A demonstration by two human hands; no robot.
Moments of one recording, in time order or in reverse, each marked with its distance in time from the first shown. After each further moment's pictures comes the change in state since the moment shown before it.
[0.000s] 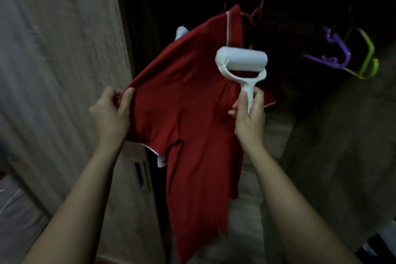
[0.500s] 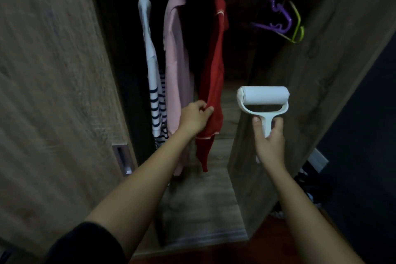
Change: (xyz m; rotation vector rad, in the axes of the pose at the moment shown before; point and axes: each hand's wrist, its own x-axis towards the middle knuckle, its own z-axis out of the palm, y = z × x) left_hand -0.113 0.062 0.093 -0.209 -1.025 -0.122; right_hand -0.132 0.002 -0.084 -0.343 0.349 0.232
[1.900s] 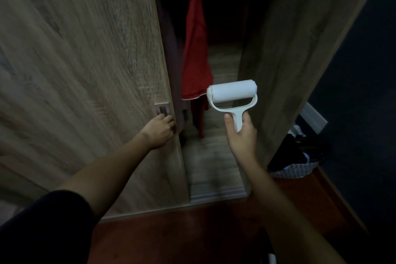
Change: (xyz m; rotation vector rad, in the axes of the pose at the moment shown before) left_hand -0.052 -0.130 0.011 1.618 -0.542 0.743; right_hand -0.062 0.060 -0.015 -0.044 -0.147 0.084
